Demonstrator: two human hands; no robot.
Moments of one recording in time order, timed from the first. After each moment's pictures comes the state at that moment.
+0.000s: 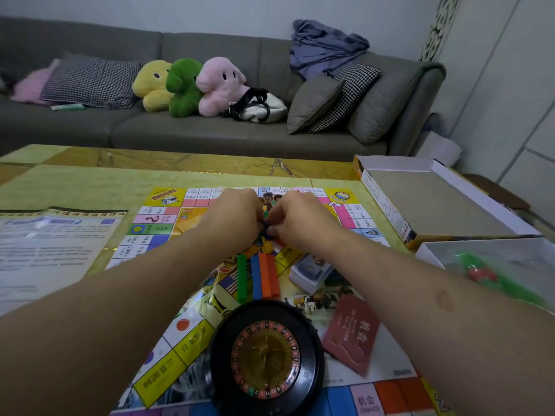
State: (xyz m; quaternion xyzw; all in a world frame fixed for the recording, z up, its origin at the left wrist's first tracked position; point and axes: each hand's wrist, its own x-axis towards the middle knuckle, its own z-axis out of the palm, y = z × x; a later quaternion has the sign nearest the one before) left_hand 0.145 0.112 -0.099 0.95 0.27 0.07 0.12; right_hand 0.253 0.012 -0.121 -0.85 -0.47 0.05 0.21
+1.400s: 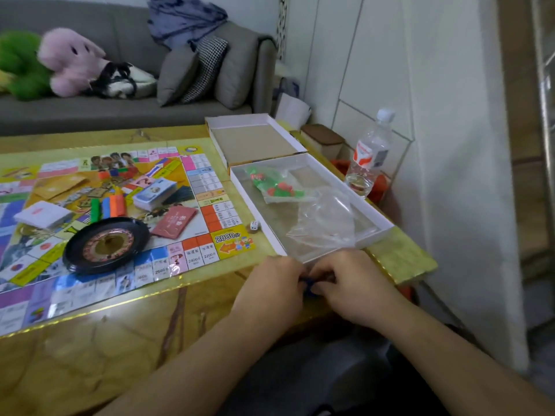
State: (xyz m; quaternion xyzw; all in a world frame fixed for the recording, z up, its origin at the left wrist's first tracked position) left_hand 0.044 -0.311 -0.116 0.98 0.02 0.02 0.22; right_hand 0.110 -0.466 -0.114 -0.92 -0.28 0.12 0.24
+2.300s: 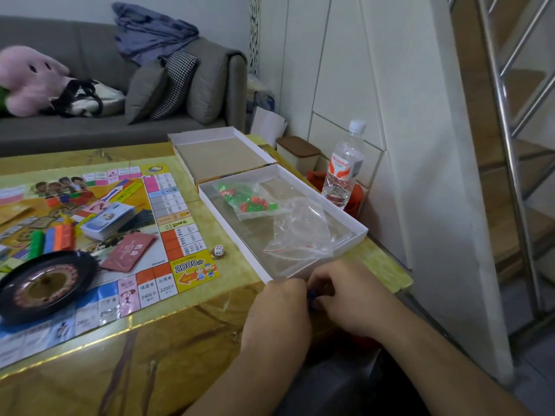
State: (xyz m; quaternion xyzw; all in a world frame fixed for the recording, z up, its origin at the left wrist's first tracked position) left_hand 0.083 -0.368 -0.135 0.96 0.07 0.07 0.25; right_hand 0.147 -0.506 -0.108 -0.95 -0.22 0.10 0.21
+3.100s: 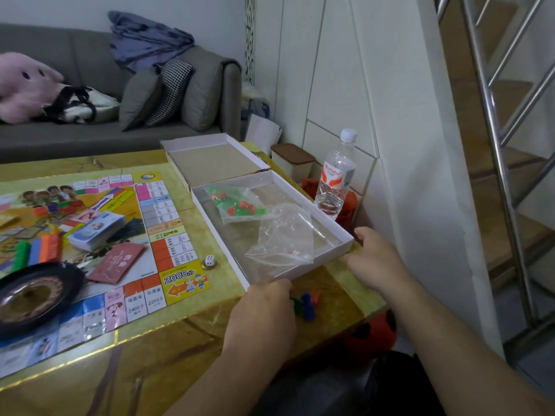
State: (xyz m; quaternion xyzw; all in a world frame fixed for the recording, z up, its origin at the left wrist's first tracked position) left_hand 0.088 -0.359 -0.128 0.96 0.08 0.09 0.25; right_hand 0.210 -0.533 -0.092 -0.94 -0.02 0.01 0.33
